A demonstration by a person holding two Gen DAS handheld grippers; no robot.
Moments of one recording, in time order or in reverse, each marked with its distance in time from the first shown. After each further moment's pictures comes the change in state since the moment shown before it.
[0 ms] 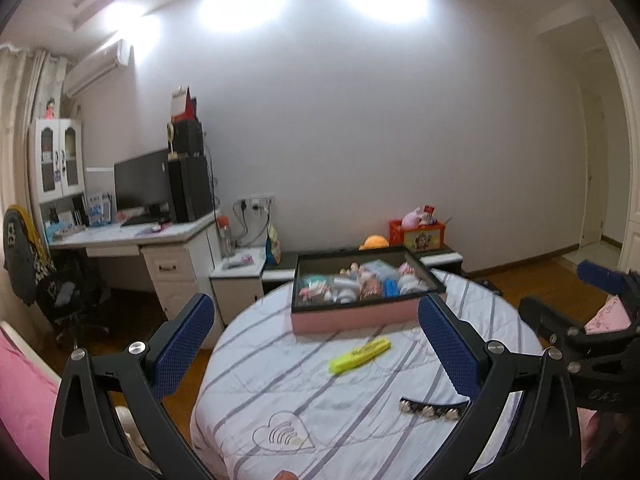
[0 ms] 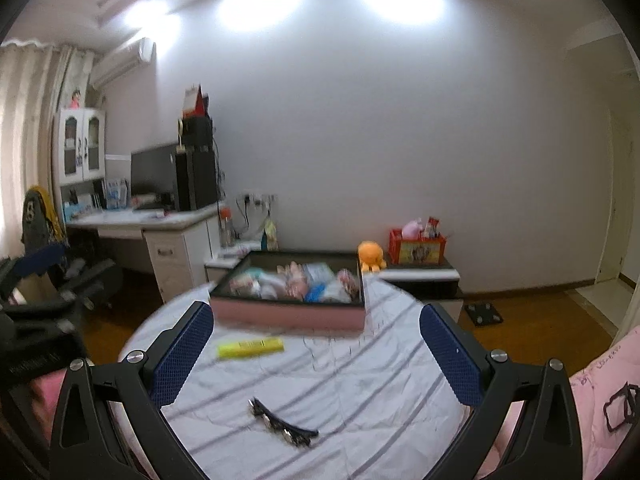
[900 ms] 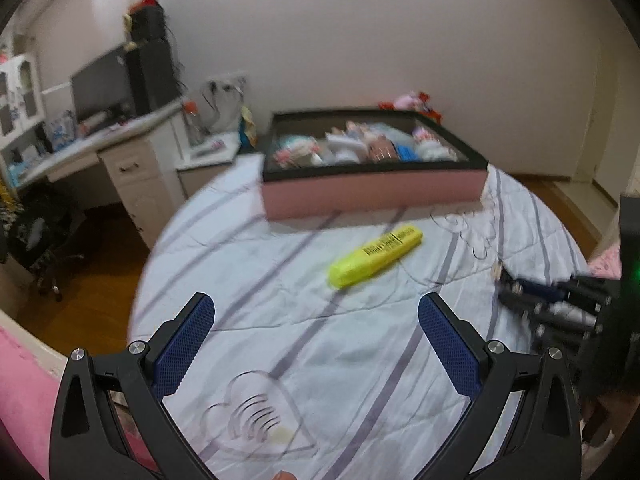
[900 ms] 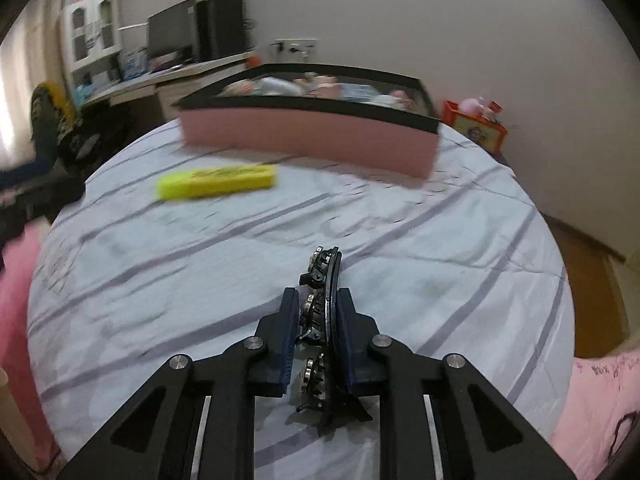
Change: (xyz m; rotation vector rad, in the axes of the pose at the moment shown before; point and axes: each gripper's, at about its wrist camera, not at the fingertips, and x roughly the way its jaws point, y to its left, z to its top) left arm 0.156 0.000 -0.079 0.014 0.431 -0.110; right arm 0.162 -0.012 -0.094 -0.109 0.496 0.127
